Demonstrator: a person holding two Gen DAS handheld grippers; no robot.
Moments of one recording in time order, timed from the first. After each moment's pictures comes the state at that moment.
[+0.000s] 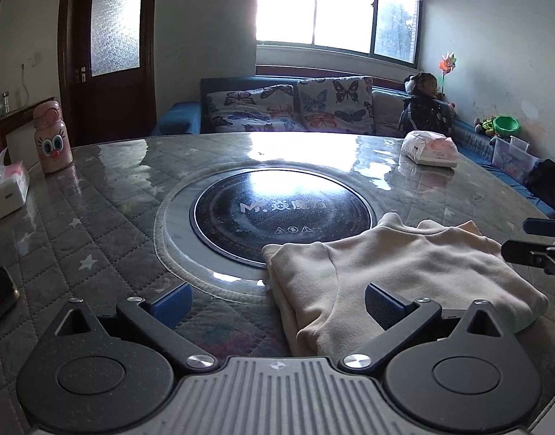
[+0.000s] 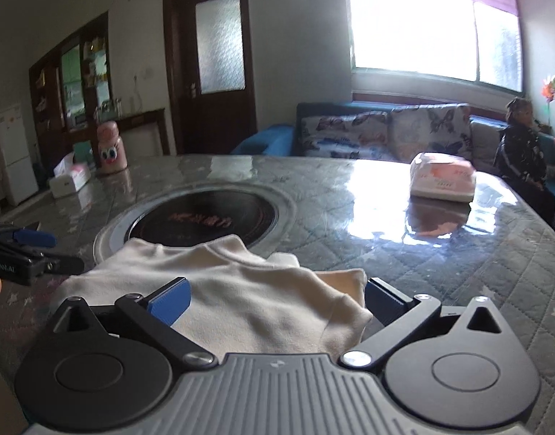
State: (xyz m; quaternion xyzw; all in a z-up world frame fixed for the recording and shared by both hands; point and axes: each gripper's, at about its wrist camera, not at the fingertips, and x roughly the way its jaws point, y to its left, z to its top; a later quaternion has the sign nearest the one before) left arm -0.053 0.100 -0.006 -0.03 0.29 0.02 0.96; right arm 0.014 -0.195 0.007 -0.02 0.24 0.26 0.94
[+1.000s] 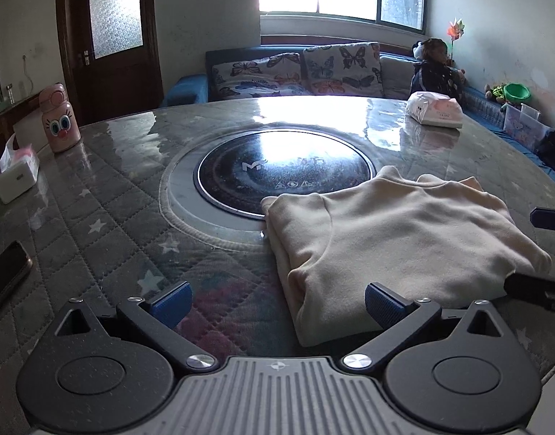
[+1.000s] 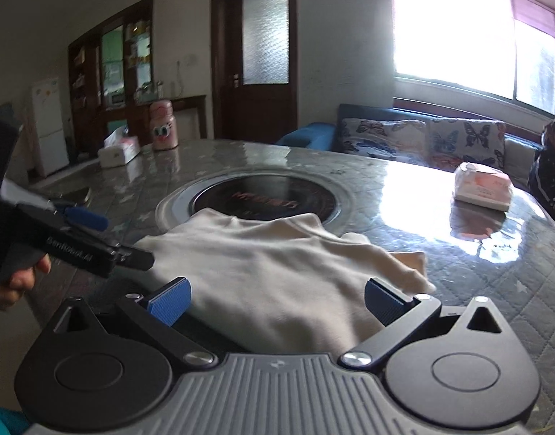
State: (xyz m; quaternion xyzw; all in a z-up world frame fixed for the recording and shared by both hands) left arm -0.068 0.086 -0.016 -0.01 0.35 0.04 0.93; right arm -0.046 -0.156 0.002 -0.08 0.25 0.32 0.91
